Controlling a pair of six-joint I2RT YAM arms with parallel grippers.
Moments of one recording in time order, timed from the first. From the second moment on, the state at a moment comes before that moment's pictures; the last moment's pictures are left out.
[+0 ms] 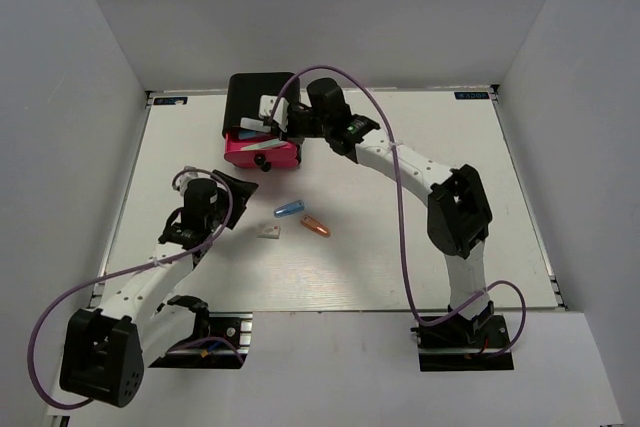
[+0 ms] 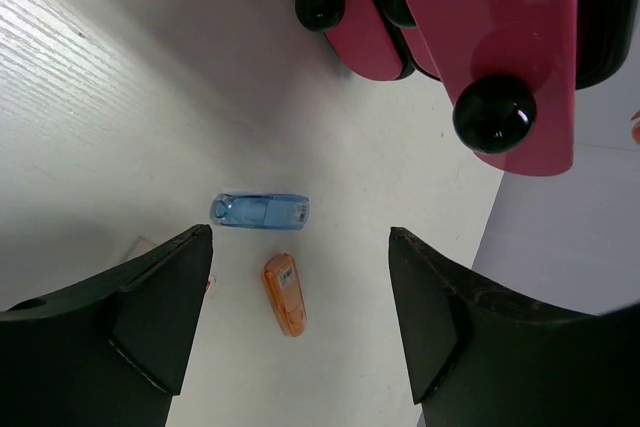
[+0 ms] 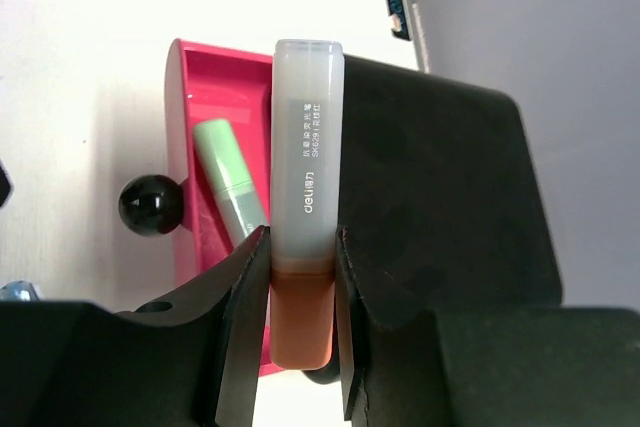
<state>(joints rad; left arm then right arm) -0.26 0.97 0.46 -0.04 -0.04 -1.18 0.75 2.02 1.79 -0.10 -0.52 -0.74</state>
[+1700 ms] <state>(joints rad) -0.26 1.53 0.84 0.13 -0.08 -1.30 0.52 1.33 0.92 0.00 -0.46 -0.55</state>
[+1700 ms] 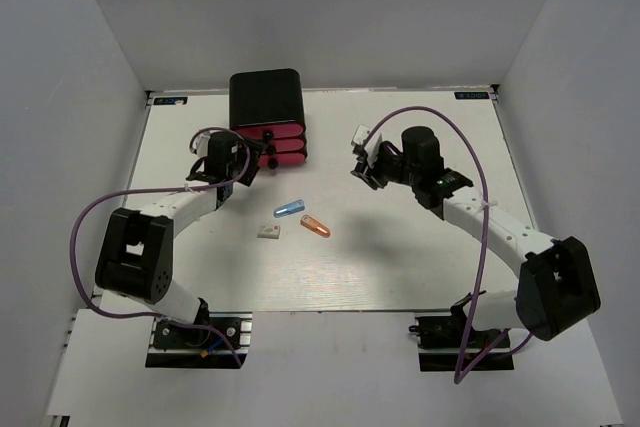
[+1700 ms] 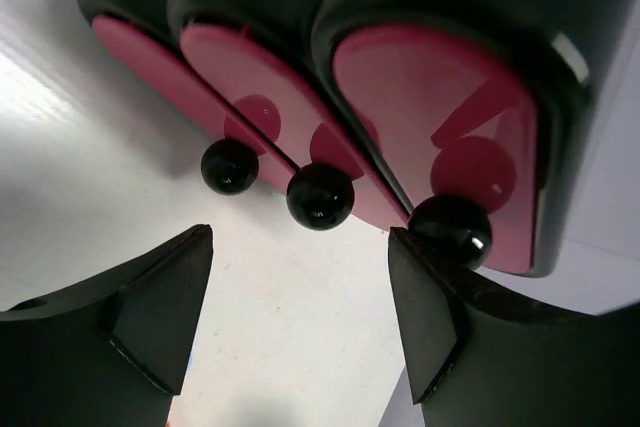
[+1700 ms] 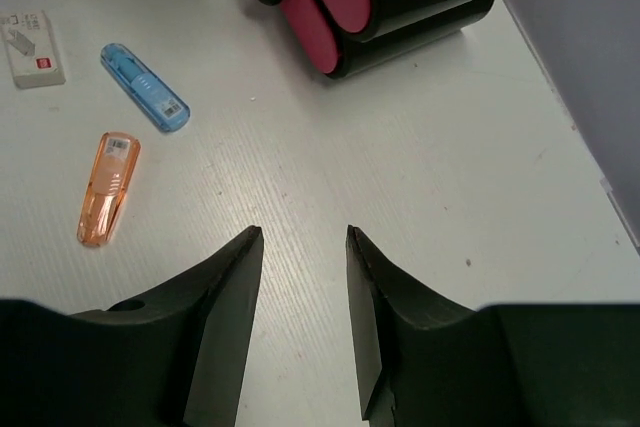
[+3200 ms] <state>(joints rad) -0.27 1.67 0.75 0.62 0.06 -0.99 0.49 1.26 0.72 0.02 -0.48 -0.55</state>
